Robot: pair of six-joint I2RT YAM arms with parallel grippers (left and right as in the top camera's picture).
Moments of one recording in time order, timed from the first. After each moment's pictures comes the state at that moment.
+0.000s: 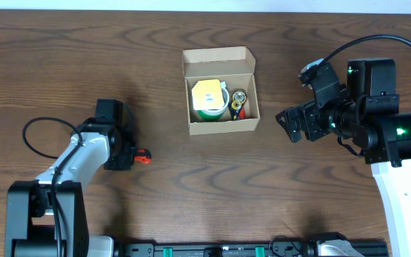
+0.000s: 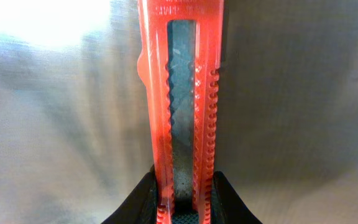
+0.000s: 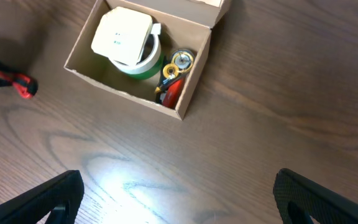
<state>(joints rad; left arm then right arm) -0.05 1.60 0.79 -0.65 0.06 -1.55 0.11 1.24 1.42 -1.15 -0.27 -0.22</state>
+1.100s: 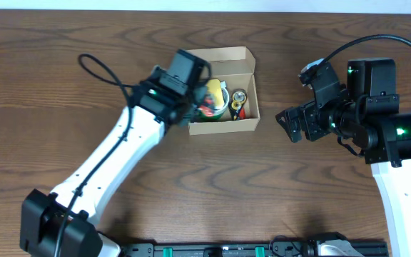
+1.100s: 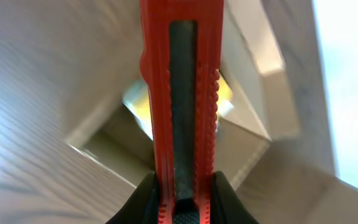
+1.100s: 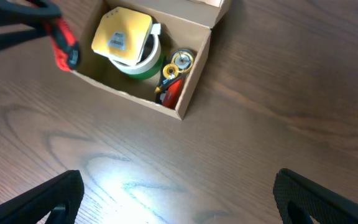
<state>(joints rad) -0.58 1.62 1.39 -0.73 -0.03 -1.52 0.11 1.24 1.42 -1.15 -0.27 -0.22</state>
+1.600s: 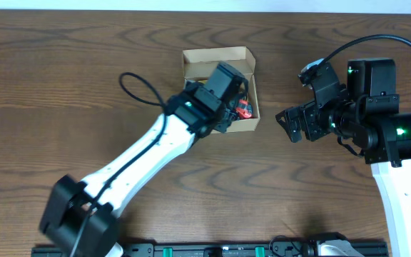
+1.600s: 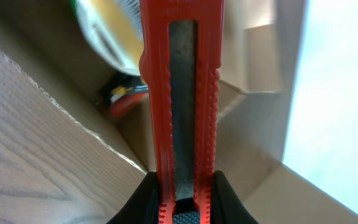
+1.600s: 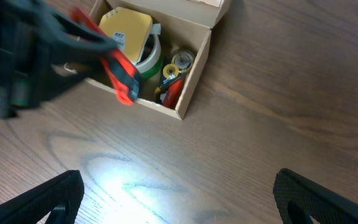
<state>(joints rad) -0.72 1.72 1.39 -0.58 -0.02 -1.88 0.11 1.24 1.42 -1.15 -0.27 -0.22</state>
